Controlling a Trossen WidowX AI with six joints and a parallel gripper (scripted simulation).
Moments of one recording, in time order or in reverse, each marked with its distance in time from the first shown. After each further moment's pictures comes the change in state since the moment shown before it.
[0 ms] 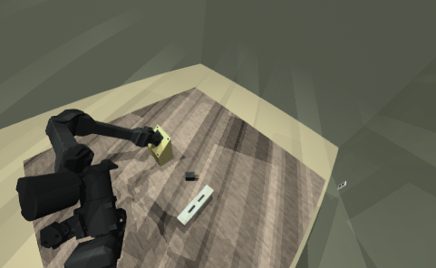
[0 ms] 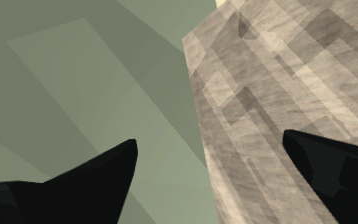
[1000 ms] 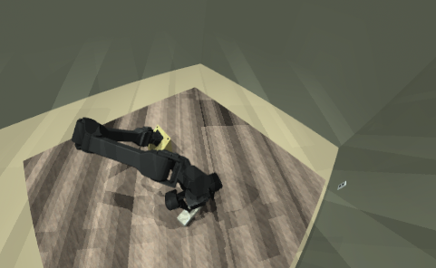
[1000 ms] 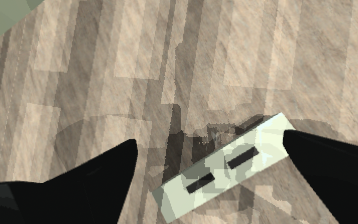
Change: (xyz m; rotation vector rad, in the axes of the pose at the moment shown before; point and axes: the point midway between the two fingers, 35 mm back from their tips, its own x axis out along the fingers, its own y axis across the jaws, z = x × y) arm -0.006 -0.156 -0.243 -1.276 0.601 -0.165
